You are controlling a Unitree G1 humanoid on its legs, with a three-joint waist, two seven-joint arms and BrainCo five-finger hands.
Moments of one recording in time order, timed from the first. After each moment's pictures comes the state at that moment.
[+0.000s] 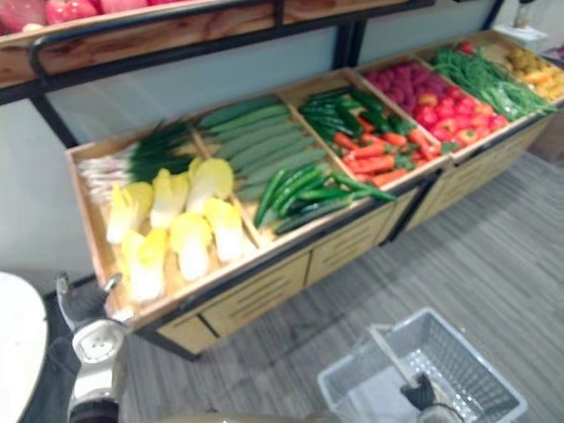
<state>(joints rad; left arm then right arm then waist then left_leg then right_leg) 0.00 0.09 0.37 0.37 0.09 -0.06 0.55 0.21 -0.34 -0.23 0.82 -0.71 -0.12 -0.14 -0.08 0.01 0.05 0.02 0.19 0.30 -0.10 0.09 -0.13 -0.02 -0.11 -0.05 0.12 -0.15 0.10</state>
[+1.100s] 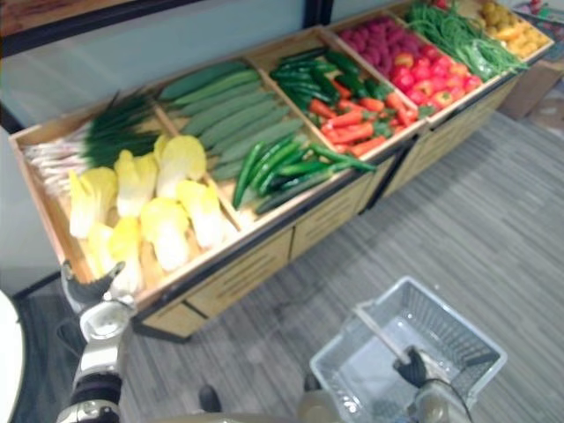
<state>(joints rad) -0.12 0.13 0.35 0.47 0.10 -0.04 0.62 0.20 -0.40 -0.13 0.72 -0.71 -0.17 -0.15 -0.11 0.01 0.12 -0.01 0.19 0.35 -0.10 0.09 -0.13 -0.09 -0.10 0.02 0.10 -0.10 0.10</state>
